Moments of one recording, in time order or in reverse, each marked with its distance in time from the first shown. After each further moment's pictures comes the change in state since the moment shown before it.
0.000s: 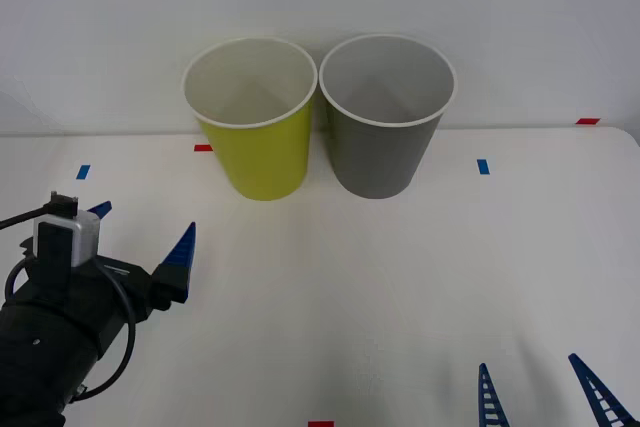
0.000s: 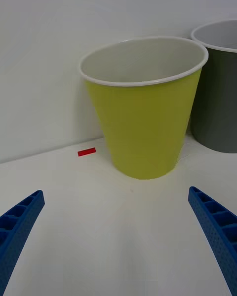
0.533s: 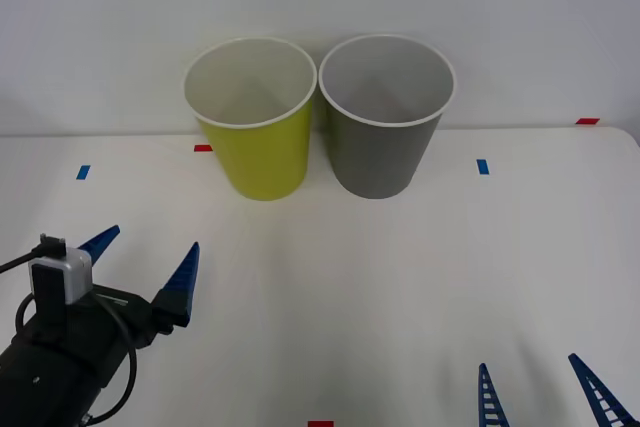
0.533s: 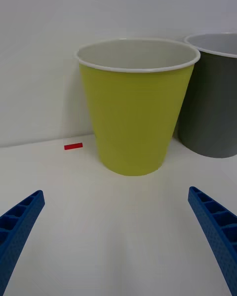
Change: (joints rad) right arm 0.000 0.000 0.000 0.000 0.000 0.000 0.000; left arm 0.100 -0.011 -0.007 0.155 0.148 -0.337 -0.092
